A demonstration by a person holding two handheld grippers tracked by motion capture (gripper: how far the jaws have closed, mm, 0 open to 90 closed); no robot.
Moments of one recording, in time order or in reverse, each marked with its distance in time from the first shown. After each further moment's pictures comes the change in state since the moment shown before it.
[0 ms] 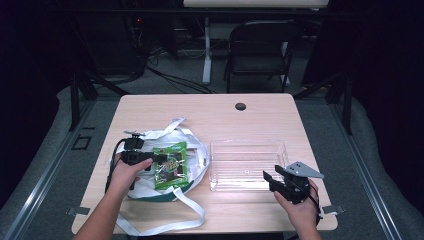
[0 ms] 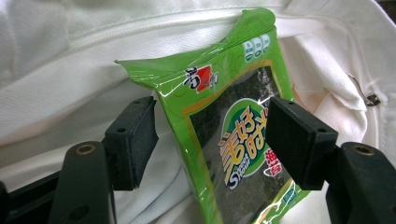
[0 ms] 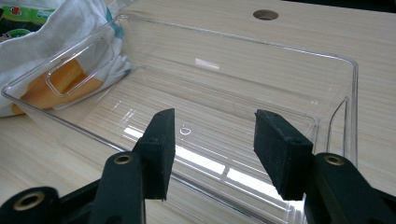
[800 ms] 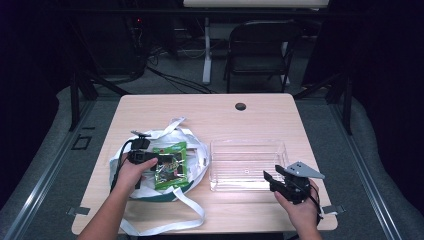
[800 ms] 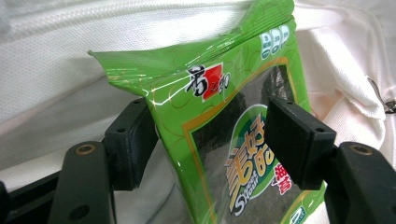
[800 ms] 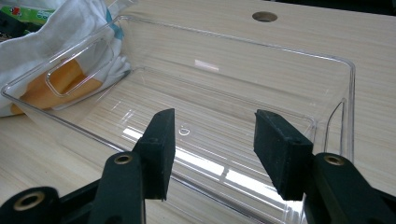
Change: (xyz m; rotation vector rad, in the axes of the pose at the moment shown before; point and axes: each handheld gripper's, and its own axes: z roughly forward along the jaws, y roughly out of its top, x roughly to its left) left arm 0.007 0.002 0.025 0.052 -0.042 -0.040; right arm 0.000 0.000 -0.001 -0.003 -0.005 -0.009
